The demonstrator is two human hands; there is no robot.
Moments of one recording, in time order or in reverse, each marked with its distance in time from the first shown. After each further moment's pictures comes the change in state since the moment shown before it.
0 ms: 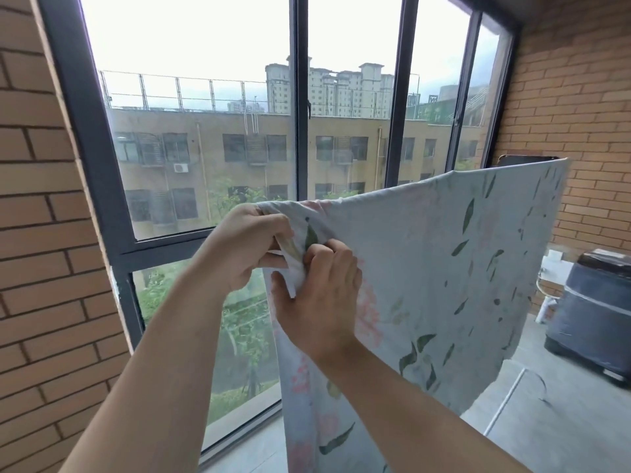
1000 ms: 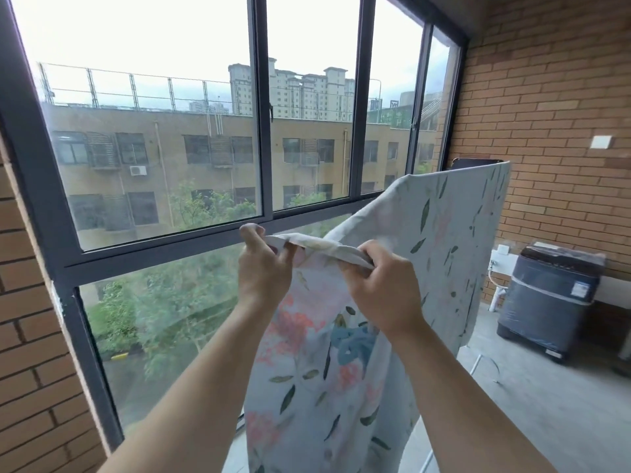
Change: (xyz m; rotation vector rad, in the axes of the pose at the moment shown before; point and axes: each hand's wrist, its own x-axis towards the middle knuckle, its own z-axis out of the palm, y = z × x) left_hand 0.054 -0.093 0.073 0.448 0.472 0.243; right_hand 0.043 0.105 -0.088 0.045 -0.189 0.154
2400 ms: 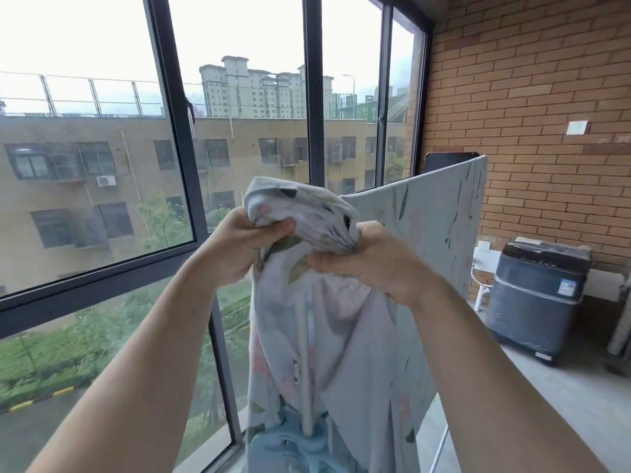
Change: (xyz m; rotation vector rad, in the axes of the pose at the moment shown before) left_hand 0.152 0.053 0.198 -0.721 -0.795 -0.005; right_hand 0.181 0.197 -0.008 0.568 -0.609 0.312
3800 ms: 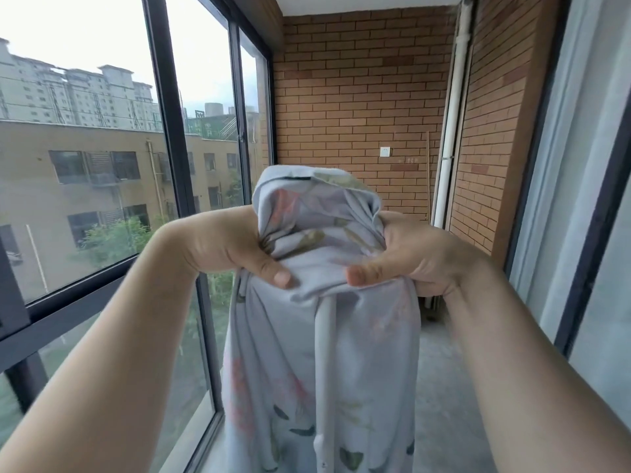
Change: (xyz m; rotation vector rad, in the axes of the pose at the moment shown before) left_hand 0.146 -0.002 -0.023 0.125 -1.179 0.077; right_hand 0.024 -0.047 -0.013 0.101 0.049 0.216
